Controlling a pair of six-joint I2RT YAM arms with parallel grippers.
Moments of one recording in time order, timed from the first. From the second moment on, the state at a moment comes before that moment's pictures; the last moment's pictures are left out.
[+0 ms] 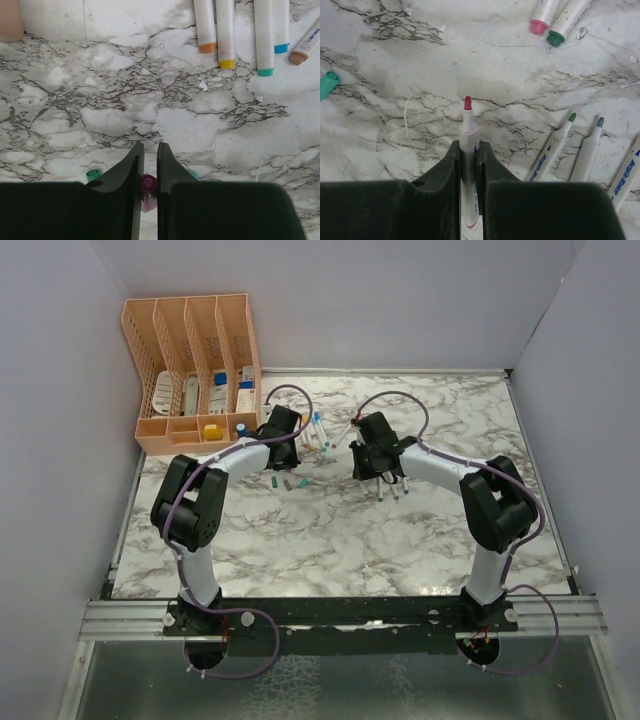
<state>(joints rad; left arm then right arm) -0.43 1.86 1.22 -0.32 -0.13 -0.53 0.58 1.85 1.23 -0.30 0.02 0.25</state>
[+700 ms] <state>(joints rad) -0.42 1.90 1.24 -0.35 -0.14 -0.50 0.58 1.92 1.24 -0.30 0.05 0.26</state>
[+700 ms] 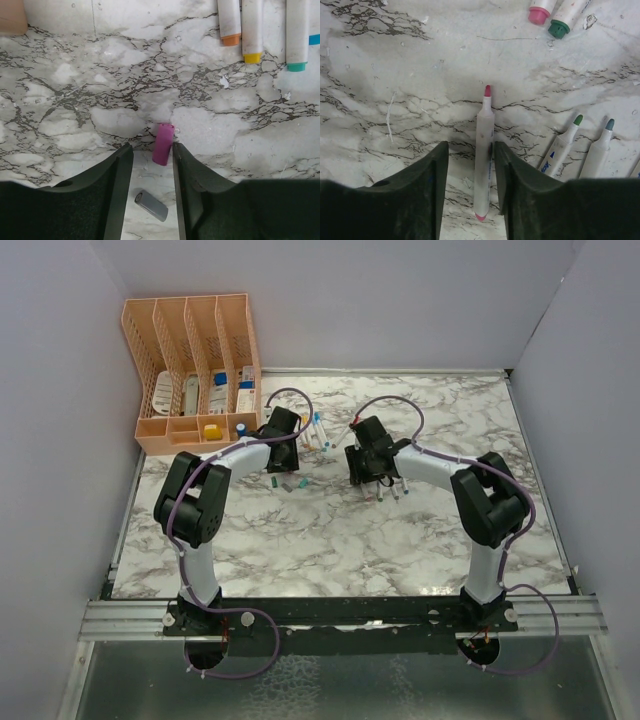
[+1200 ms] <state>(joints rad) -0.40 1.73 1.30 -0.40 -0.14 -0.49 0.53 2.00 1.64 -0.43 0.13 0.24</state>
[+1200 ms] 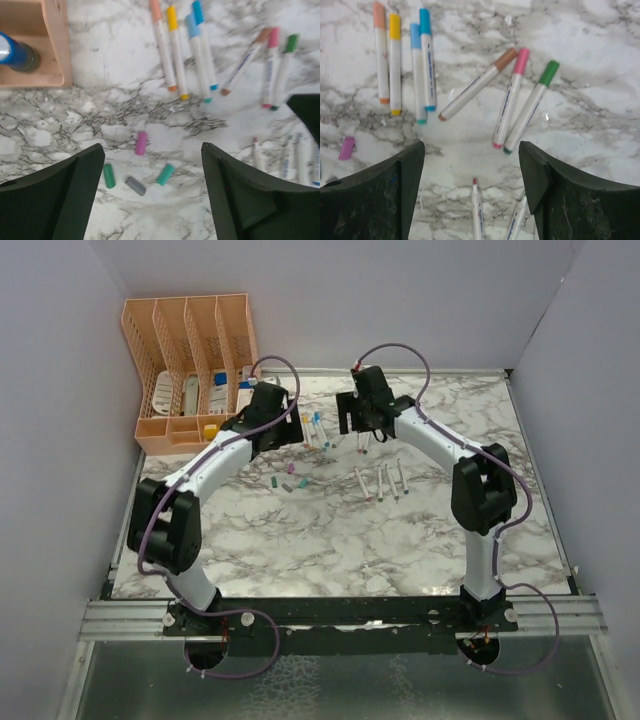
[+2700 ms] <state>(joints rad) -0.40 1.45 1.15 -0.24 -0.03 -0.51 0.36 2.32 1.90 -0.57 0.10 0.24</state>
